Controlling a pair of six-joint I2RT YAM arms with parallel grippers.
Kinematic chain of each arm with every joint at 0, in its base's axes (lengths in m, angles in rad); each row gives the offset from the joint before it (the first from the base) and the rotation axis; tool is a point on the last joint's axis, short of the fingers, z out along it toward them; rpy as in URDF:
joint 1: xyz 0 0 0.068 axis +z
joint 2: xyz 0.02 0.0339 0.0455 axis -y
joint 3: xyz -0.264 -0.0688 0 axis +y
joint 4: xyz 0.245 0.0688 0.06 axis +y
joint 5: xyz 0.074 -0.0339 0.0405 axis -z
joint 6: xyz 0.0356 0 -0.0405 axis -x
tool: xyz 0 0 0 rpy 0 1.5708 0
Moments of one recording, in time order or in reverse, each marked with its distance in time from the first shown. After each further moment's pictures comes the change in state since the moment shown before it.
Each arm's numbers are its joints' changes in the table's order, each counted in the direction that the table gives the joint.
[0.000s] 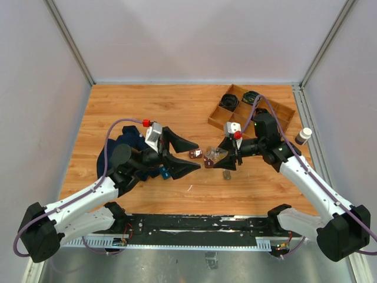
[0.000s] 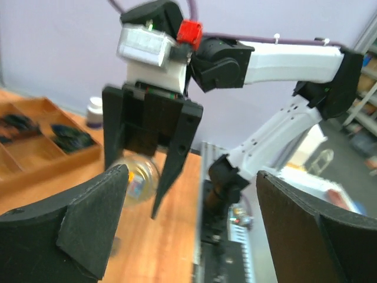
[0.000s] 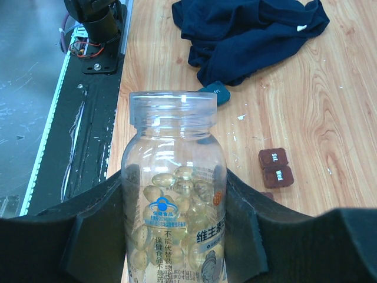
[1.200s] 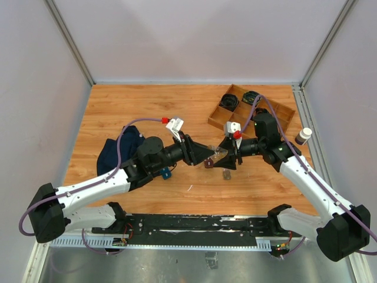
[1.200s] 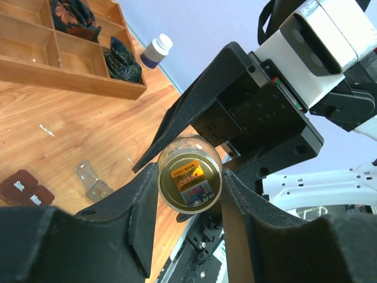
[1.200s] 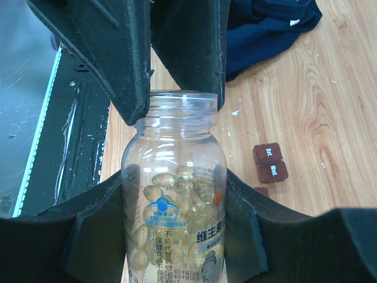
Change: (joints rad) left arm -0.172 -0.174 -0.132 0.334 -0.492 0.226; right arm 0.000 -0.002 0.000 0.000 0.022 0.005
